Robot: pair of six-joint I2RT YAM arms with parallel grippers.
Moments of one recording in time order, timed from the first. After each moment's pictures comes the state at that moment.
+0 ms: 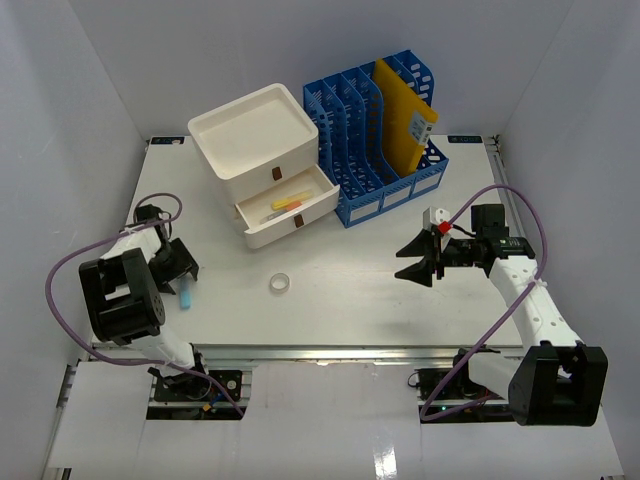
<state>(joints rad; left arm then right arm) 0.31 1.61 0.93 -0.69 -0.04 -0.32 0.04 1.12 0.82 -0.73 -1.30 -0.98</state>
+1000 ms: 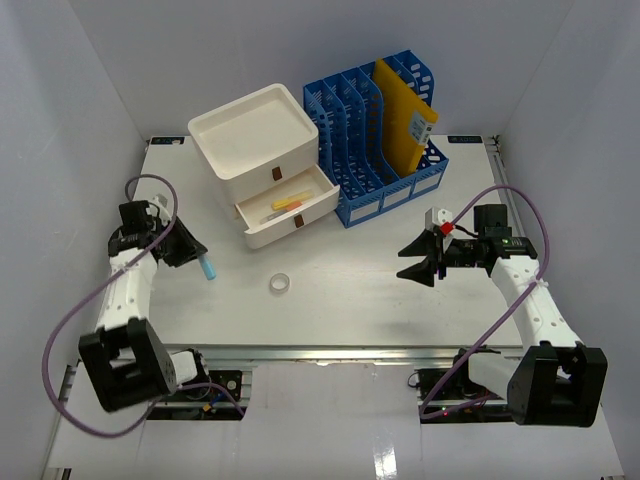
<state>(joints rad) 0.30 1.29 0.88 -0.61 0.37 -0.32 0.02 1.12 0.83 -0.77 -1.30 -1.02</state>
